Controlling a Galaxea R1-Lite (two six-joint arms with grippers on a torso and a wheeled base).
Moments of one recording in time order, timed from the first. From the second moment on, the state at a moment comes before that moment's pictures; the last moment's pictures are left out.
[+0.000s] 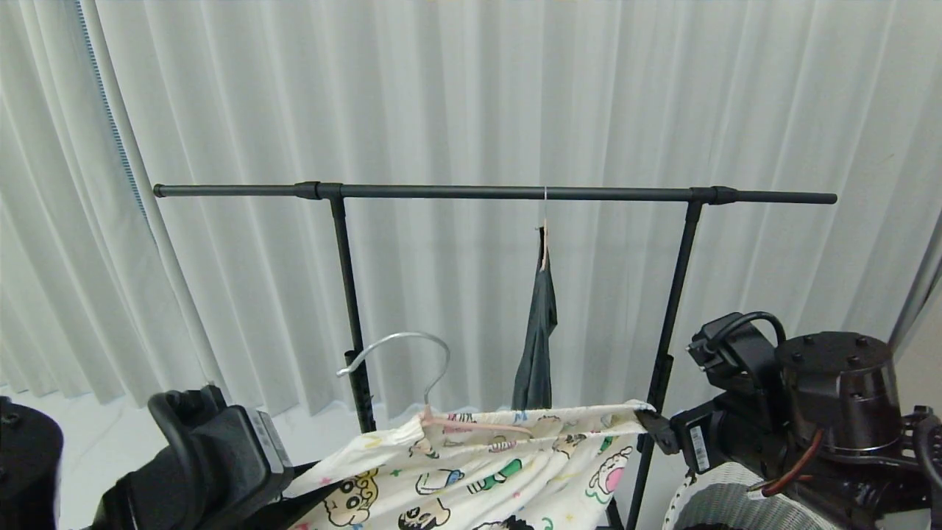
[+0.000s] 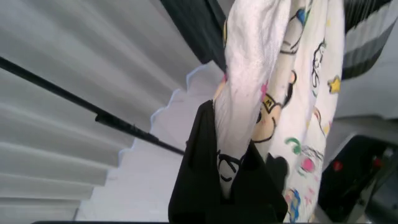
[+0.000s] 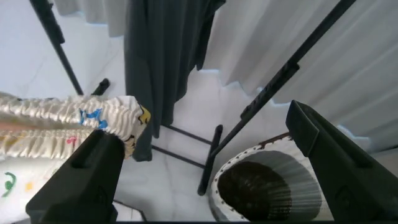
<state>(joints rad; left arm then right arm) -0.82 1.11 -0.46 -0.12 0.17 0.37 0.76 1.56 -0.48 -0.60 -0.41 0.07</state>
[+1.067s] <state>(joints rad) -0.89 1.17 -0.45 -0.16 0.09 0.34 1.01 1.34 -0.59 -0.30 0.07 -0.24</state>
